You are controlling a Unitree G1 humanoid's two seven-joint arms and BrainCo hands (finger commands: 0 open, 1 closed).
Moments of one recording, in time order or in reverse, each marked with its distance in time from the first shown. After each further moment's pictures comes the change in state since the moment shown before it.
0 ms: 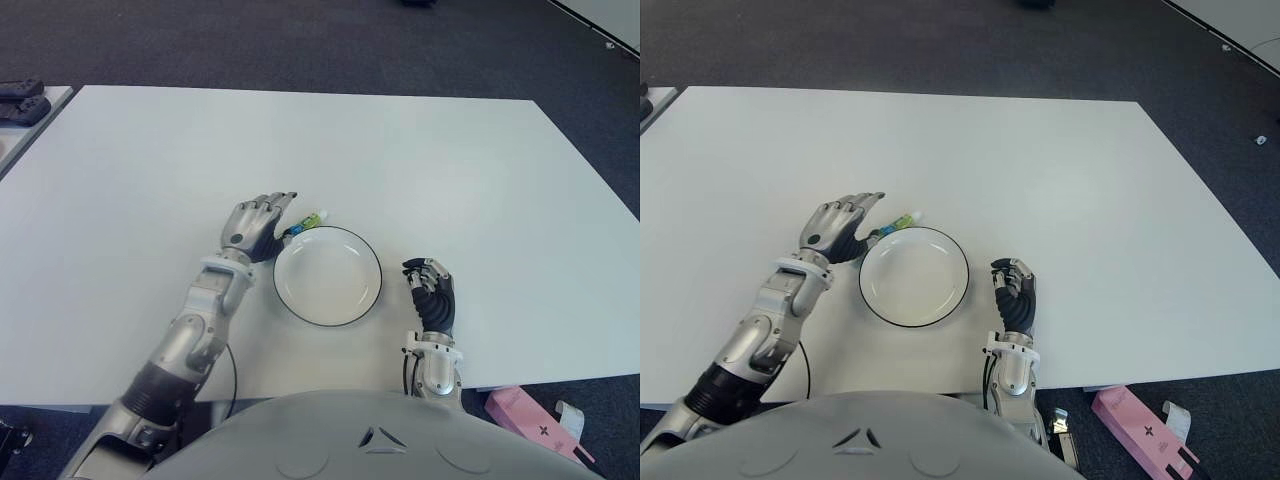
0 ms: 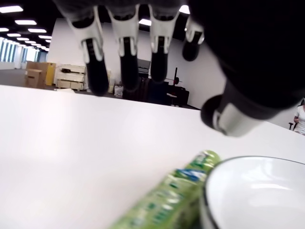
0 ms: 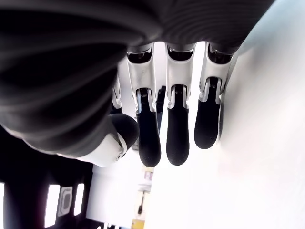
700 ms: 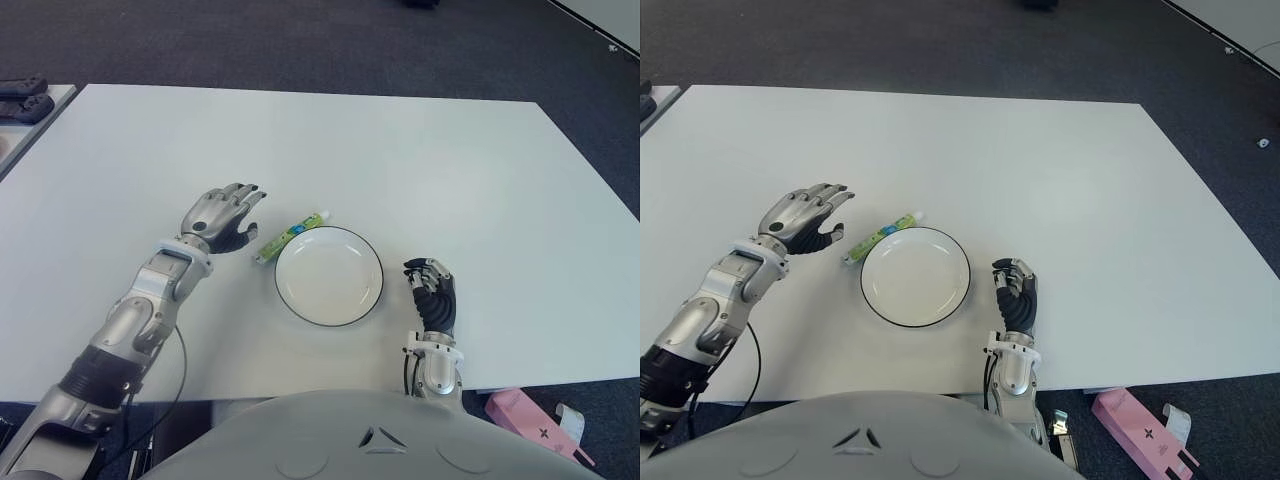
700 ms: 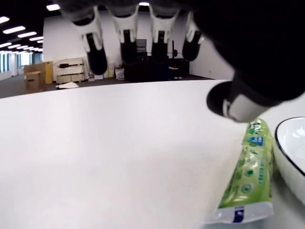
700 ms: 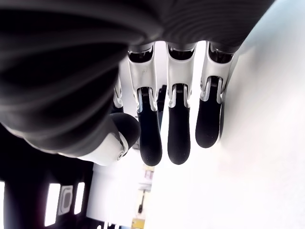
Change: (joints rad) left arm -0.033 0.221 0.060 0.042 -0.048 -0.139 -0.086; right arm -0.004 0.001 -0.007 0.004 0.000 -0.003 0.000
